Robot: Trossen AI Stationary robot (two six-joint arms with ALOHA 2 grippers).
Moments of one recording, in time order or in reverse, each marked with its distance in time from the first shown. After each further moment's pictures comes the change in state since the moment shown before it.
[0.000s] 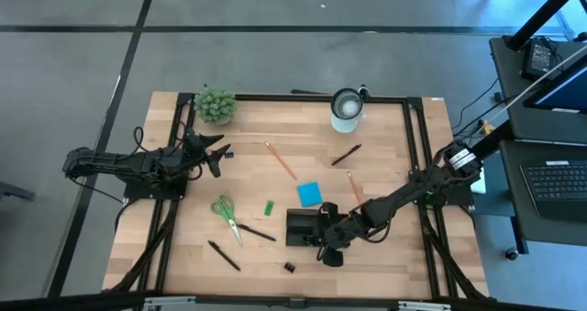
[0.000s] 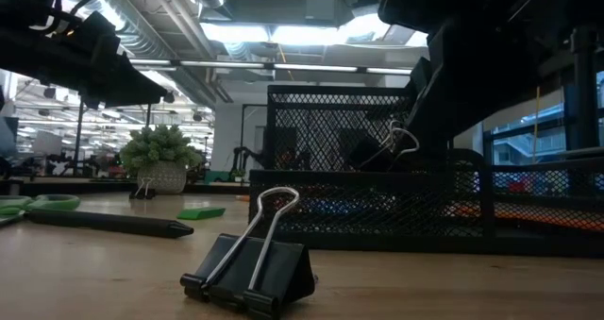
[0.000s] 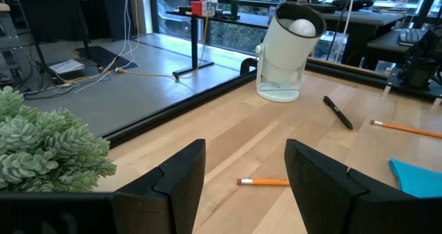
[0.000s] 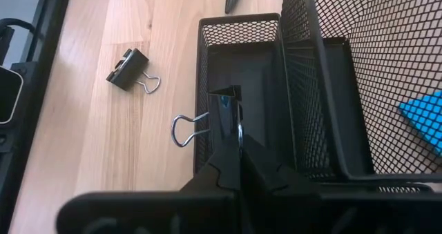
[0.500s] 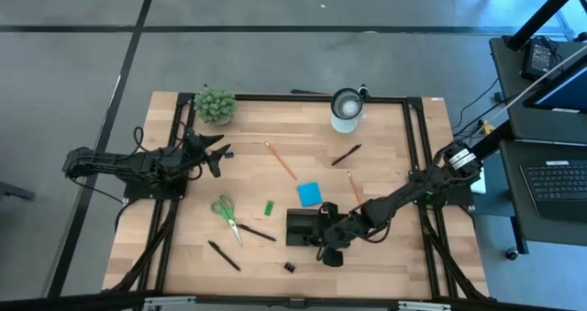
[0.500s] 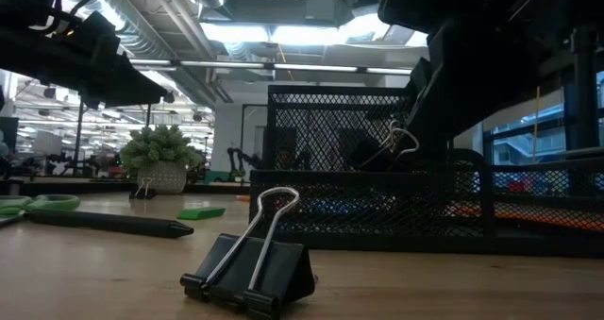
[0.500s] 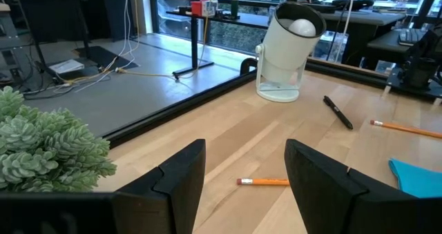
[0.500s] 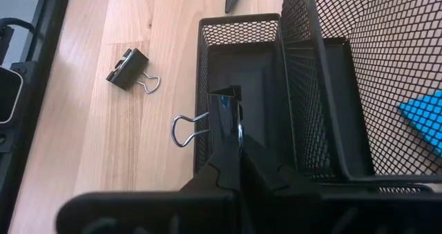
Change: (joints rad) left arm 0.000 0.000 0.000 0.000 0.000 0.000; right arm 0.000 0.000 0.000 0.005 -0.001 0.001
